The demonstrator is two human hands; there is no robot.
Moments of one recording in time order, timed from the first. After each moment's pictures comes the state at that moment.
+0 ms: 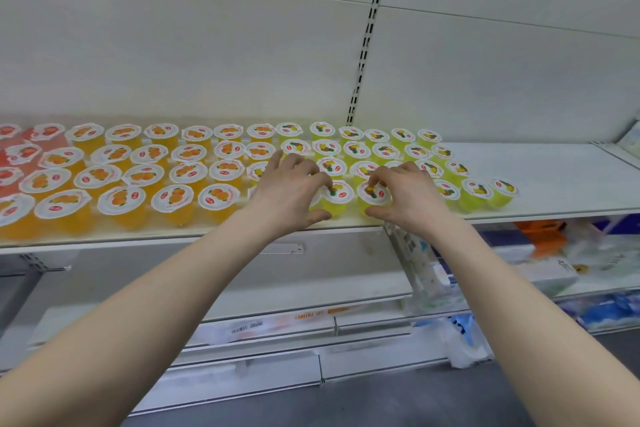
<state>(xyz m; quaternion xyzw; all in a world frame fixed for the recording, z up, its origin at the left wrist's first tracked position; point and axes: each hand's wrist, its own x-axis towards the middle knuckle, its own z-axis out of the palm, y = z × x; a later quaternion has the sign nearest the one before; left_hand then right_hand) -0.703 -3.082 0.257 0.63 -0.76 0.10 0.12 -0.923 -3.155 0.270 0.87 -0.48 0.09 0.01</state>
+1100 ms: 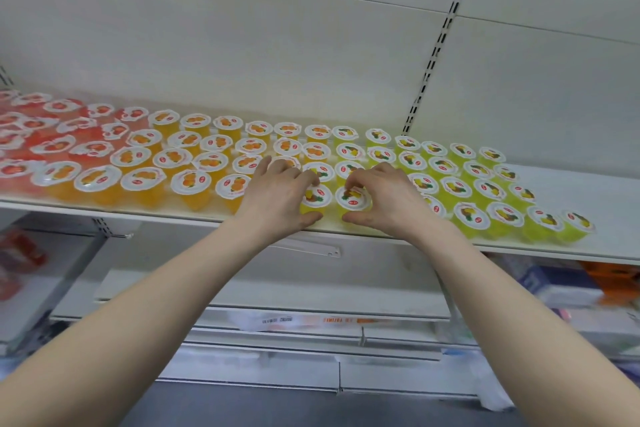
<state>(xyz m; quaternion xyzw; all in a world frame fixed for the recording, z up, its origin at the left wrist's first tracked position) -0.636 -3.035 0.241 0.72 -0.67 0.12 0.13 -0.826 -3.140 0.267 0.94 -0.32 0.10 -0.03</state>
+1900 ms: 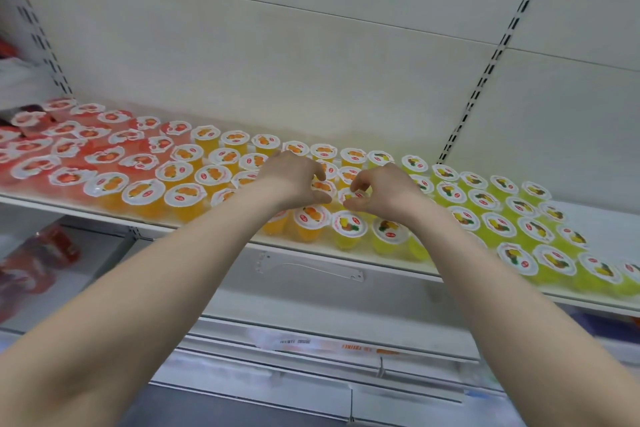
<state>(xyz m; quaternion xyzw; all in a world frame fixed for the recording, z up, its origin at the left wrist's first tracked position) -0.572 -3.069 0.287 0.79 -0.60 -0.02 0.06 -0.742 -3.164 0.294 0.92 -0.38 0.03 -0.08</state>
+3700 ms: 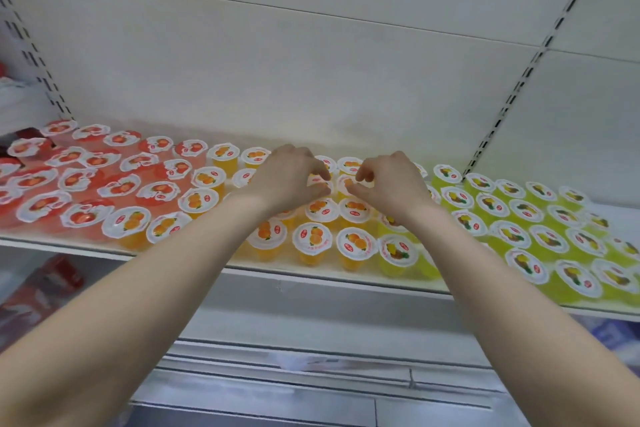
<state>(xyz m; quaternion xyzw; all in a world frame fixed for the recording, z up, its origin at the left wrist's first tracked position) -0.491 -3.066 0.289 0.74 -0.66 0.02 0.14 -0.665 -3.156 0.297 0.90 -0.41 0.13 -0.04</state>
